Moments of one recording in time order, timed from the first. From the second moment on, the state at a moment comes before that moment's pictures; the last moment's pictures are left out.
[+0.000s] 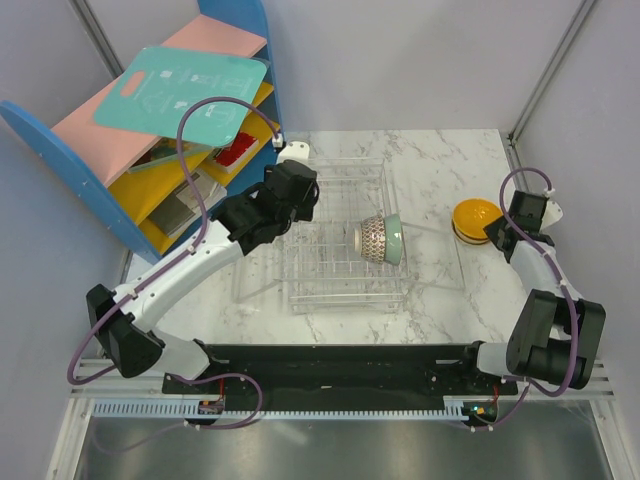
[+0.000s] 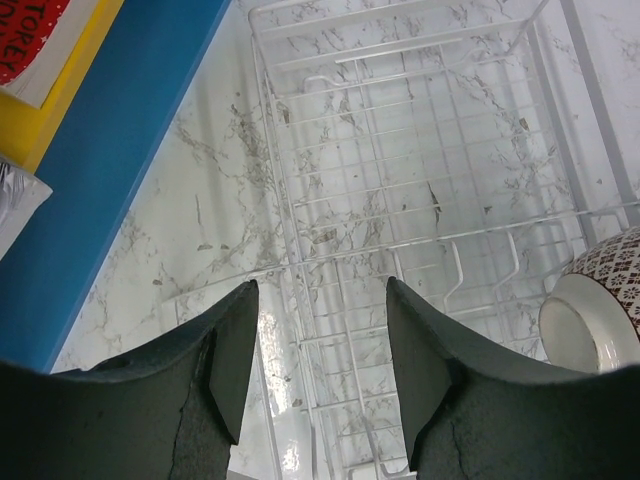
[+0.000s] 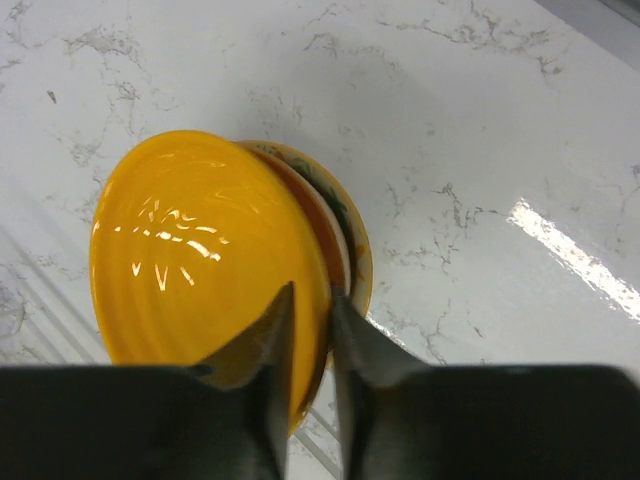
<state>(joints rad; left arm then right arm) -0.80 1.41 1.44 -0.68 -0.57 -0.35 -0.28 1.34 0.79 -0.22 0.14 0.70</state>
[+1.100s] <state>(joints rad) -1.03 1.82 1.87 -0.81 -0.52 -0.26 -0.28 1.06 0.75 -0.34 -0.02 0.75</state>
